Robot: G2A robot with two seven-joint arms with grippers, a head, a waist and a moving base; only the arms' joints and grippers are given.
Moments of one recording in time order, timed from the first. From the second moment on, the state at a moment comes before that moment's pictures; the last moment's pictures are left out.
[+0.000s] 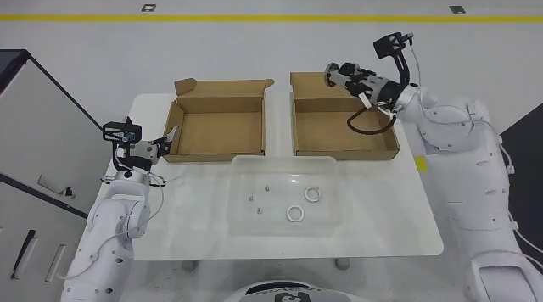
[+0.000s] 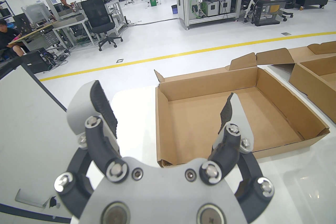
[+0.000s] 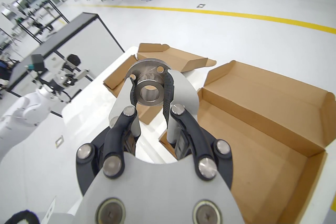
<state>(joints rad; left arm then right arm) 1.73 -1.15 -1.60 -1.80 1.33 0.00 0.00 -1.10 -1.11 1.38 -1.67 -0.52 -0.27 0.82</state>
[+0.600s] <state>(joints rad) 1.73 -1.15 -1.60 -1.80 1.33 0.00 0.00 -0.93 -1.12 1.20 -1.43 -0.86 -0.17 0.96</state>
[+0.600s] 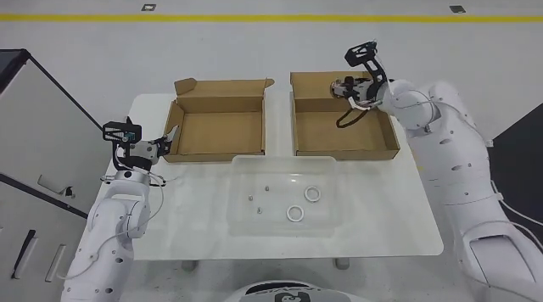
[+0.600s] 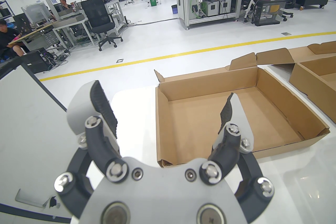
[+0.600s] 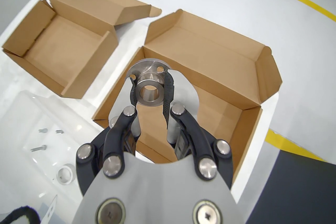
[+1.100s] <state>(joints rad) 1.73 -1.15 -1.60 -1.80 1.33 0.00 0.00 -0.90 -1.12 1.14 -1.29 -0.97 -0.16 1.03</state>
